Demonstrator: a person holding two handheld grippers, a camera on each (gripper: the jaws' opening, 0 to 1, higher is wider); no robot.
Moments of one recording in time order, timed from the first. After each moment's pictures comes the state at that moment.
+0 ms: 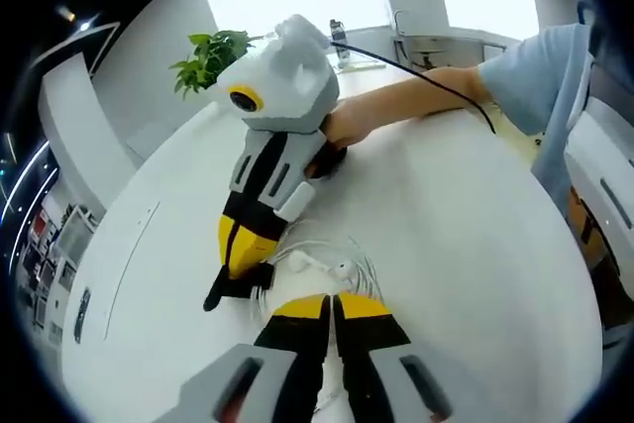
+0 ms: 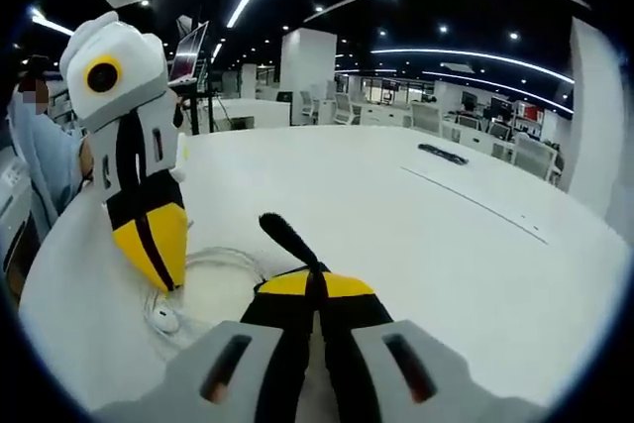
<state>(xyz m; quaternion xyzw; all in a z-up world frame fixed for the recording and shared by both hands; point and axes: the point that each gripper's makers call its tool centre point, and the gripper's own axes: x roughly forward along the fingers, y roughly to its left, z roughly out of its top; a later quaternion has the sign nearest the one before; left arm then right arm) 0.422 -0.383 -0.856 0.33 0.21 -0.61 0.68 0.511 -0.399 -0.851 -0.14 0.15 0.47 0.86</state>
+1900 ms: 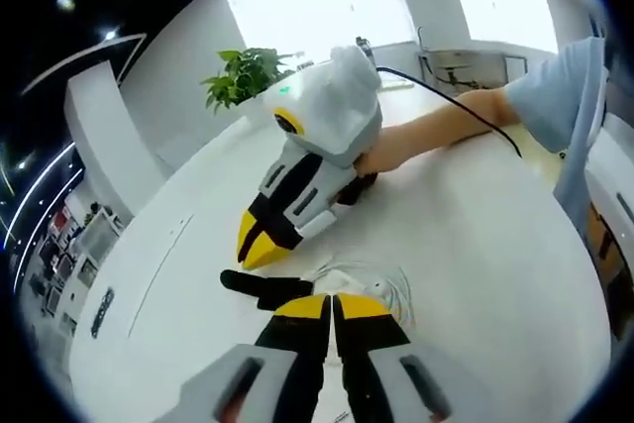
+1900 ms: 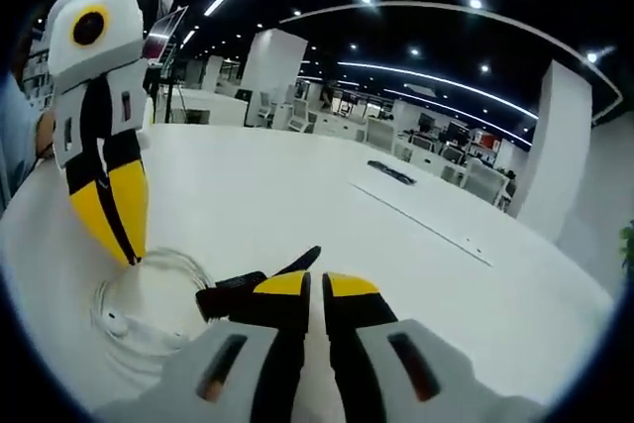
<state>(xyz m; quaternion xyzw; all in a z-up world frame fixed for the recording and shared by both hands) 0.444 -0.383 -0.828 0.31 0.17 -0.58 0.74 0.547 -0.428 -0.829 -0.19 0.10 0.36 0.91</state>
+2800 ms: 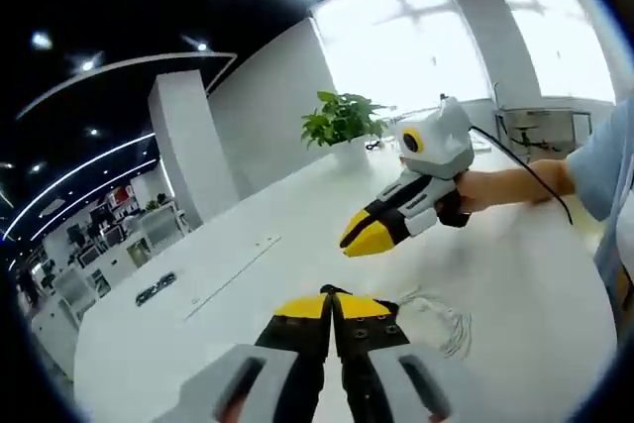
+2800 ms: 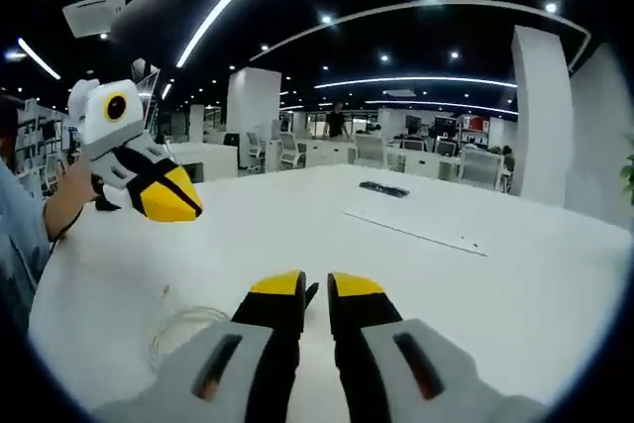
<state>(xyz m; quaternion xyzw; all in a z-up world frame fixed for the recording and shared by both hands) 0.493 -0.332 -0.765 0.18 0.08 -0.46 0.87 0.529 -0.438 -0.783 -0.07 0.08 0.35 0.93</state>
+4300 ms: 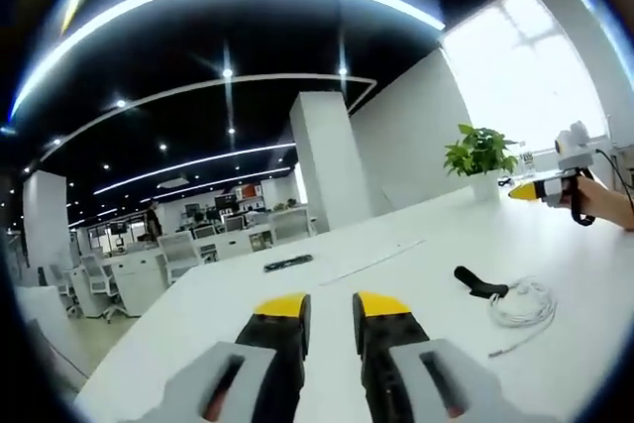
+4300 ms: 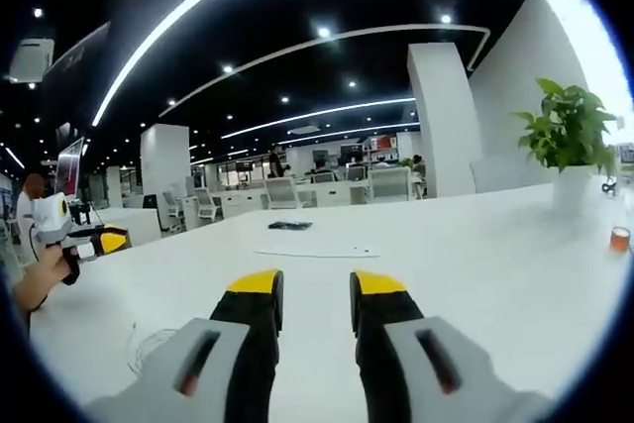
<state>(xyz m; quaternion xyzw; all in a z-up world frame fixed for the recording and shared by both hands) 0.512 -0.202 -0.757 0.09 0.00 -0.21 0.97 0.502 -0.551 -0.753 0.03 0.01 0.16 0.99</state>
